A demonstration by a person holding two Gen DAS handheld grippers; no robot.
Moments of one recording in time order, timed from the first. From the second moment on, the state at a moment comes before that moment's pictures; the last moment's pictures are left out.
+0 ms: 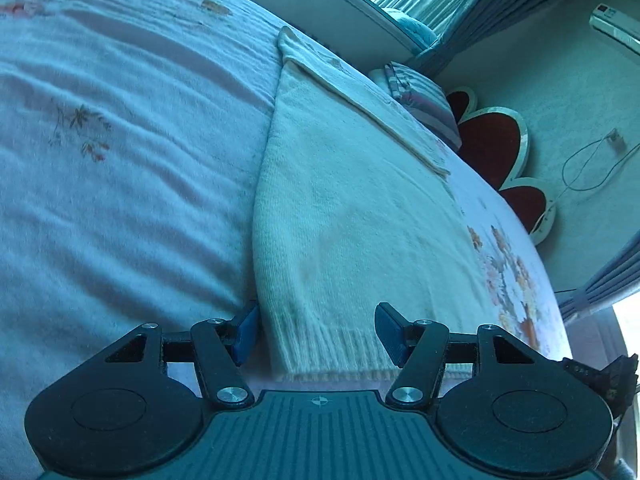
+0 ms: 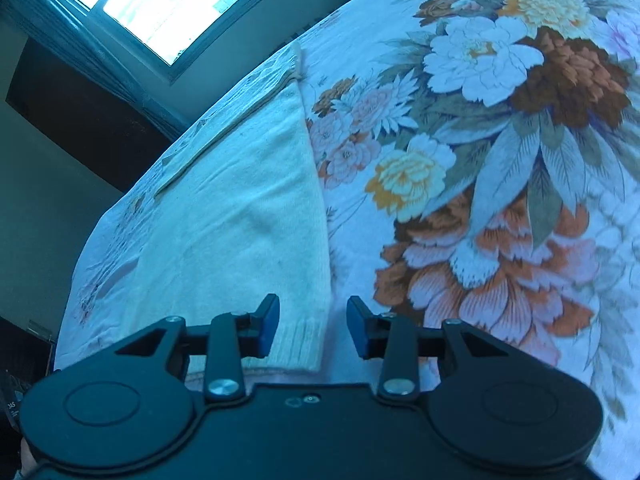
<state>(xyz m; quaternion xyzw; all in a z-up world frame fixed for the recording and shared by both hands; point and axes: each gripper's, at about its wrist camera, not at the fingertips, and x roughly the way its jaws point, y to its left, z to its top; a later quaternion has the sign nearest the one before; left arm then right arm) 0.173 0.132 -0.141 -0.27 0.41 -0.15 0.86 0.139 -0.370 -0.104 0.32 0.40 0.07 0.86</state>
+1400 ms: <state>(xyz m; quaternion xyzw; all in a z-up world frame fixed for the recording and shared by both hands) 0.182 0.152 -0.189 -0.37 0.39 -0.19 0.82 0.151 -0.379 -0.125 0.35 0.40 0.12 0.84</state>
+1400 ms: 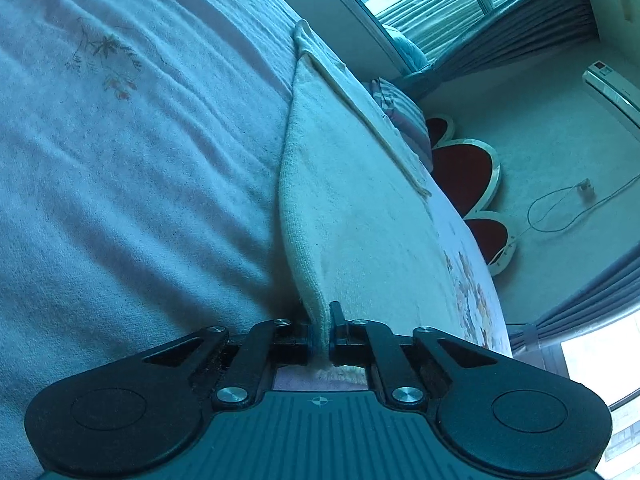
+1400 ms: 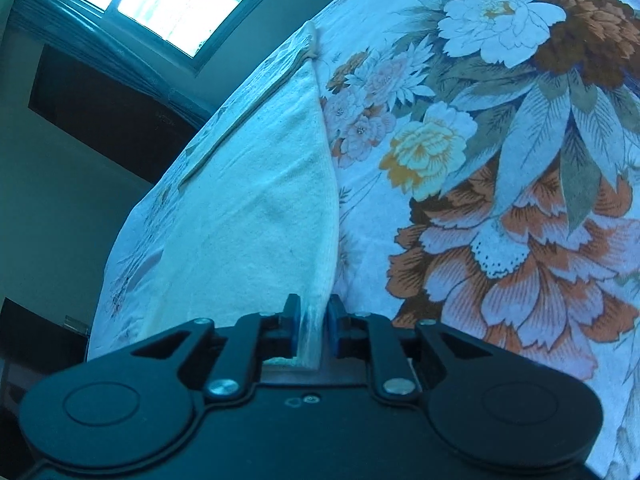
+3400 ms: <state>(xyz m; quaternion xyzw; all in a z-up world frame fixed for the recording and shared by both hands) 0.585 0.147 -0.131 -0.36 0.31 -0.07 0.88 0.578 -0.424 -0.098 0.37 0.32 0.13 0.86</state>
